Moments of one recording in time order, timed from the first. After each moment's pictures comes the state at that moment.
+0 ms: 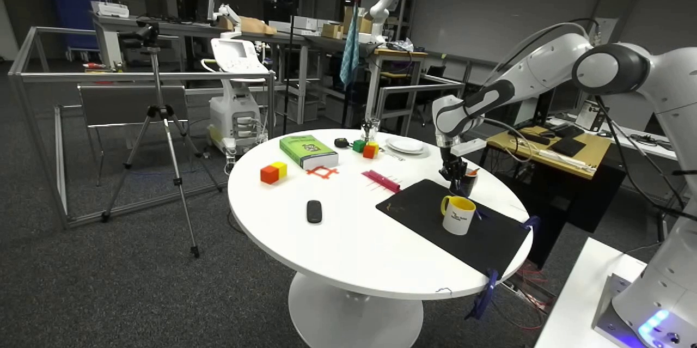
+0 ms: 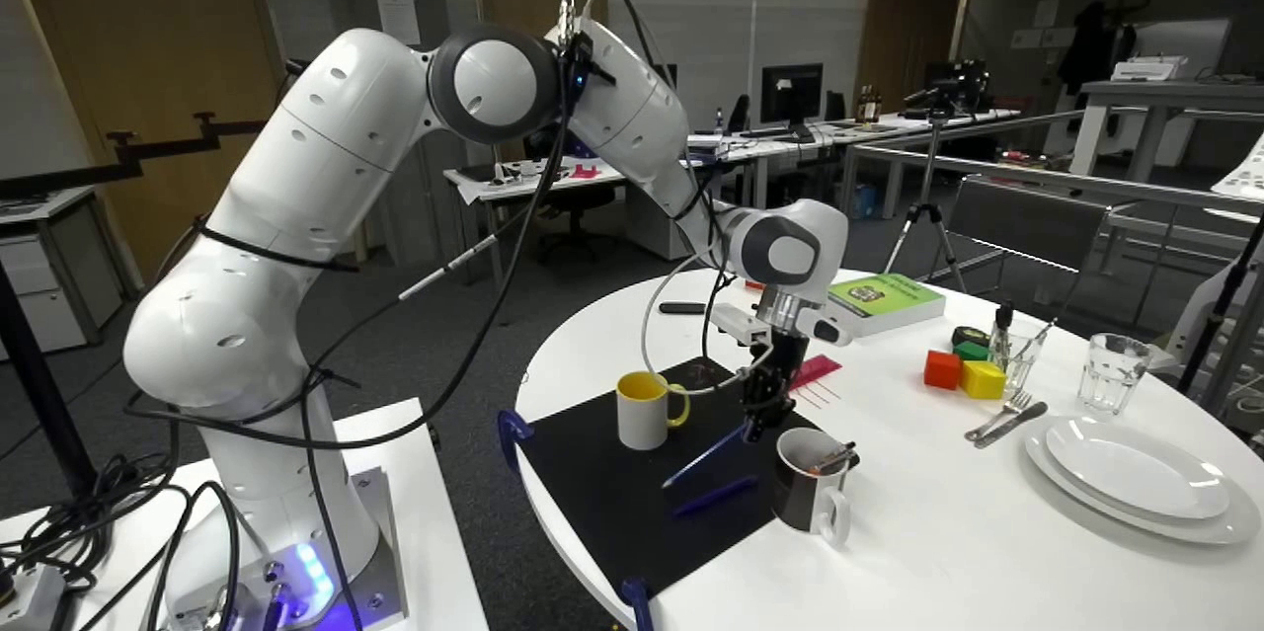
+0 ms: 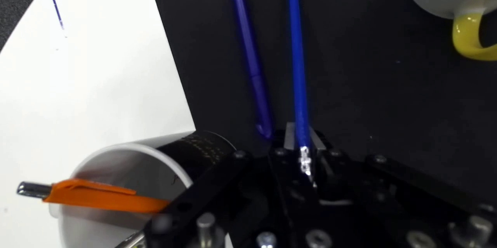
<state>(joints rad) -0.06 0.71 -0.11 -1.64 -0.09 1.99 0.18</state>
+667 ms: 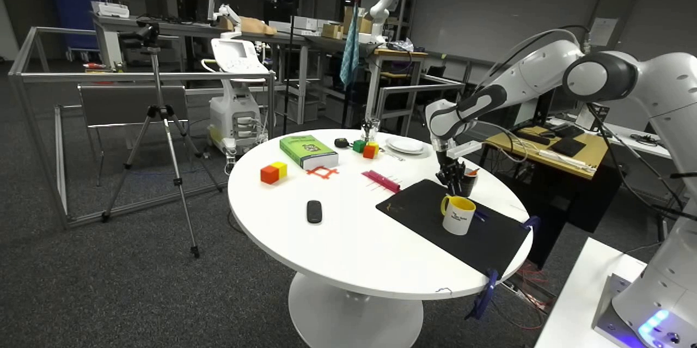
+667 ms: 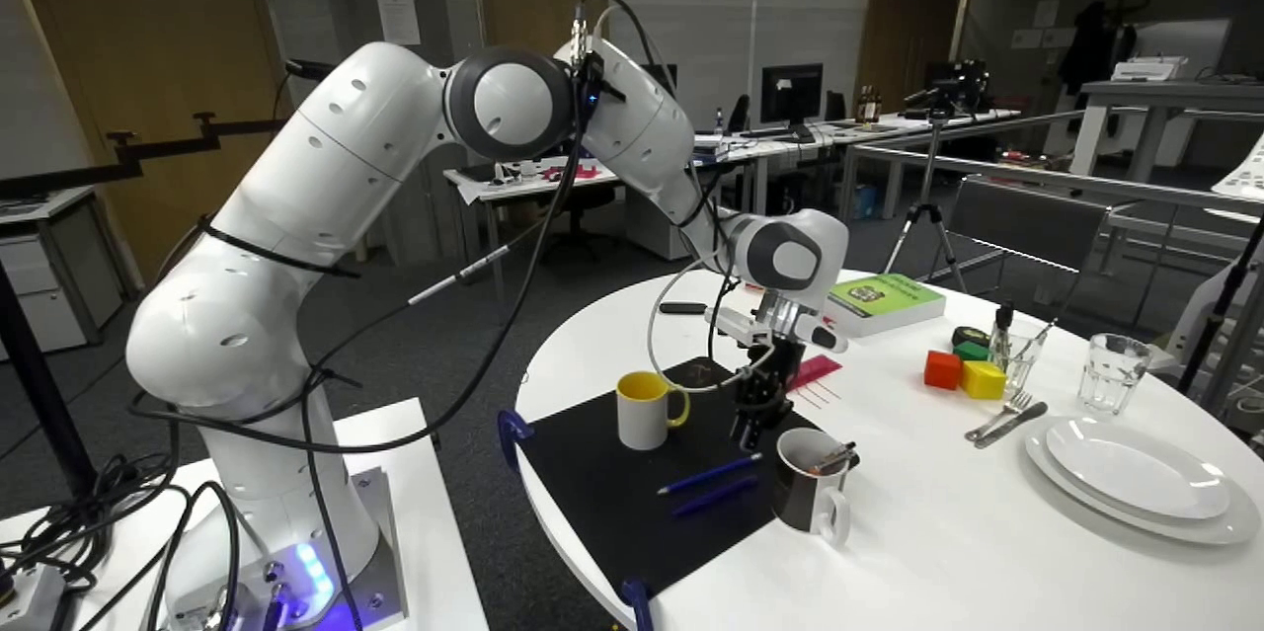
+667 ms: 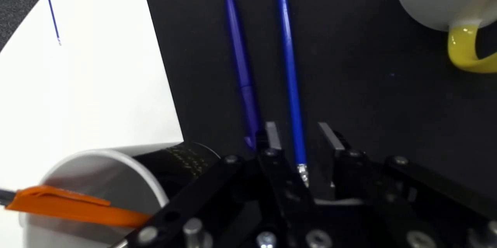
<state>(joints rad) -0.05 0.78 -0.11 -1.56 -0.09 1.90 0.18</state>
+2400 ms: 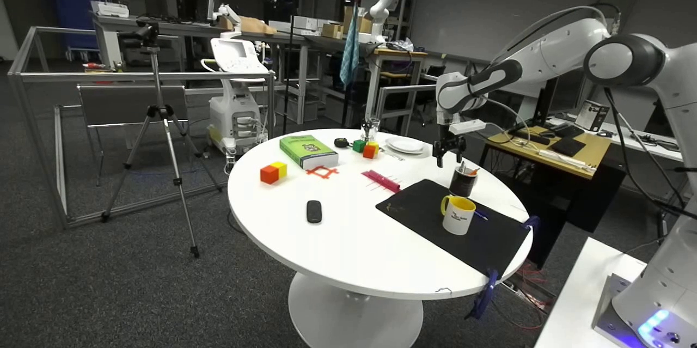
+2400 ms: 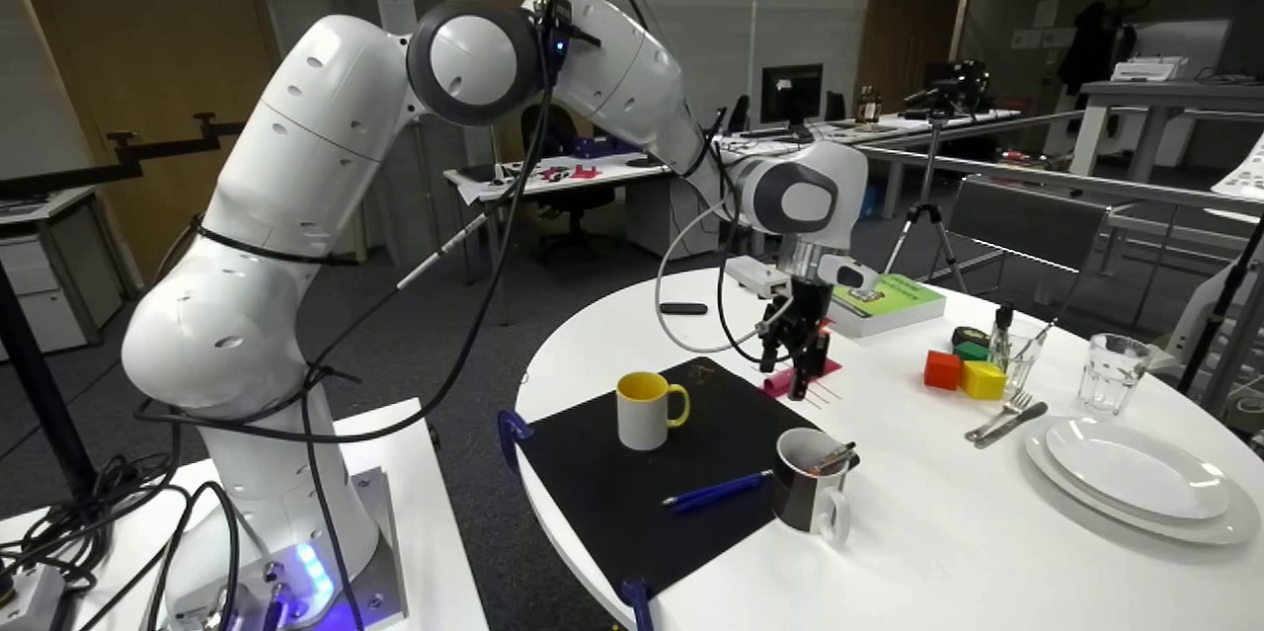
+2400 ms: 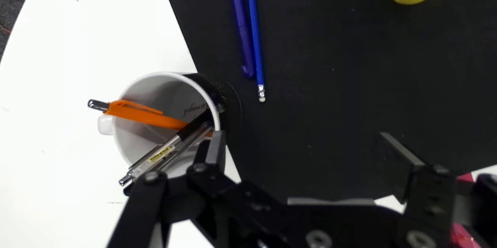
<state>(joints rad) -0.08 0.64 -0.11 -1.58 -0.04 1.97 0.17</state>
